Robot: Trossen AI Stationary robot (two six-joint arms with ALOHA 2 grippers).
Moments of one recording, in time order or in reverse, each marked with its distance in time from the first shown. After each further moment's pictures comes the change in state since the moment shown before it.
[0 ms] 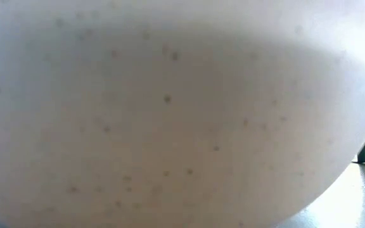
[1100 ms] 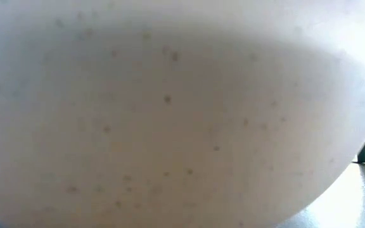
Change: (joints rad) left arm 0.000 0.000 0.000 0.000 0.000 0.000; right arm 0.073 -0.003 0.182 -0.060 -0.149 0.051
